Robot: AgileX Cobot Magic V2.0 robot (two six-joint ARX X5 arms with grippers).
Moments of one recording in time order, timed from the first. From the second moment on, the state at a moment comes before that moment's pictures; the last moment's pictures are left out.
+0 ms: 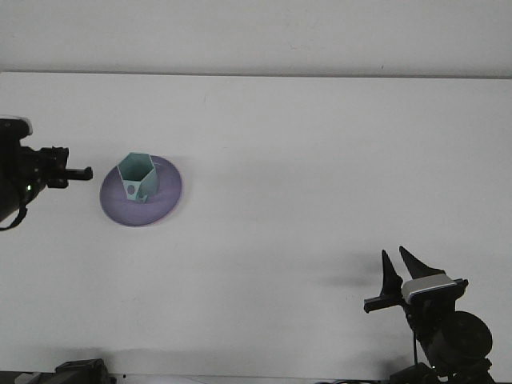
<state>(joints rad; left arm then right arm) 0.10 1.22 1.79 -0.99 0.15 0.08 0.34 0.25 0.53 -0.46 0.11 0.06</state>
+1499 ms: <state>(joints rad) 0.09 0.36 0.46 -0.06 0.11 -0.09 0.34 0.25 0.53 -0.35 0.21 -0.05</state>
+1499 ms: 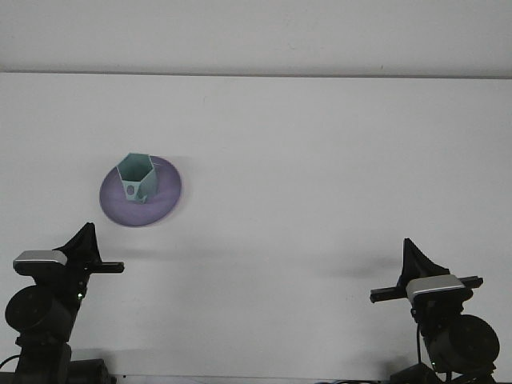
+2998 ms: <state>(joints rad) -0.05 0.00 0.03 0.17 -0.04 -0.02 0.34 0.25 0.53 -0.35 0.21 -0.05</state>
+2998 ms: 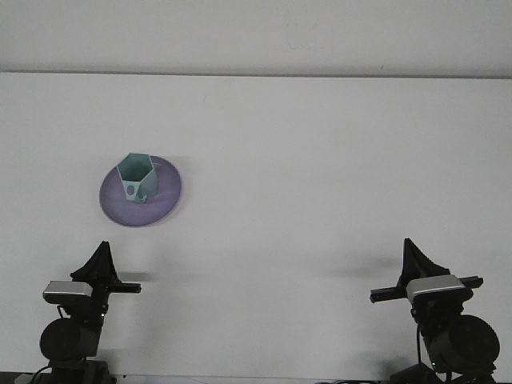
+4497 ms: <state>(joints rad) -0.05 0.00 0.03 0.17 -0.04 -0.02 0.02 0.00 0.02 -0.03 0.02 -0.21</state>
